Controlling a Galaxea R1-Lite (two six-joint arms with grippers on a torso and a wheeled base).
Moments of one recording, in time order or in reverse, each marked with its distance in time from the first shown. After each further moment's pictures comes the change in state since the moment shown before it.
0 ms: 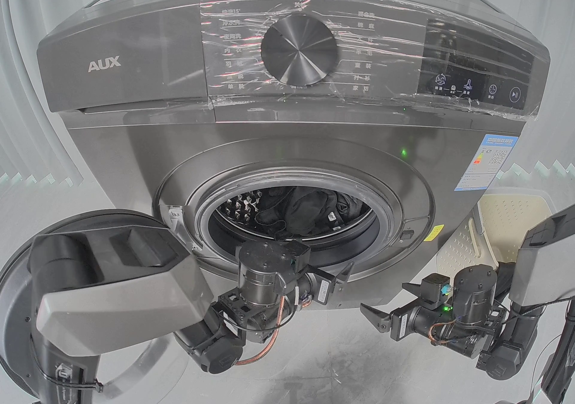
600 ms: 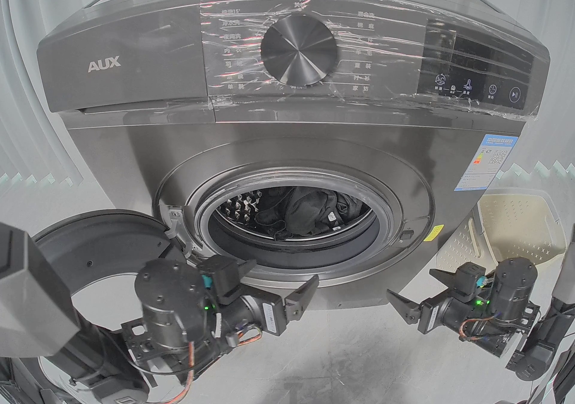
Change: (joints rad) left arm -0.067 -0.423 0.443 -0.005 0.084 -0.260; right arm -0.013 -0.200 0.101 0.004 -0.056 -0.020
